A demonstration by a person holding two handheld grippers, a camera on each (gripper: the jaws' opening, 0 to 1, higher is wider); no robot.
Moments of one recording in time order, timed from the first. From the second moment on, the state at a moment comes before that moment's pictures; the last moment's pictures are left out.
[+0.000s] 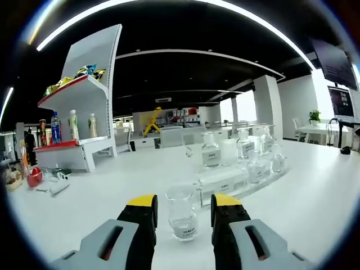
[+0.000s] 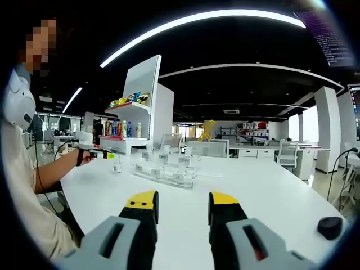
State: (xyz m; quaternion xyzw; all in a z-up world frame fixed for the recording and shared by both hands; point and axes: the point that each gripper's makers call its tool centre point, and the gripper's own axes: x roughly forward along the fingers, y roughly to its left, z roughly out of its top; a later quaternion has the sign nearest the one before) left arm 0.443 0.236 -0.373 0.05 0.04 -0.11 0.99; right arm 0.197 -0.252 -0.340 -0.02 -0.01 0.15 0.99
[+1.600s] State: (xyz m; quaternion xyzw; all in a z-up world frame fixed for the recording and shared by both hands) left arm 0.474 0.243 -0.405 0.02 0.05 -0.10 0.99; right arm 0.196 -0.263 -0.339 -0.03 -0.01 0.14 0.99
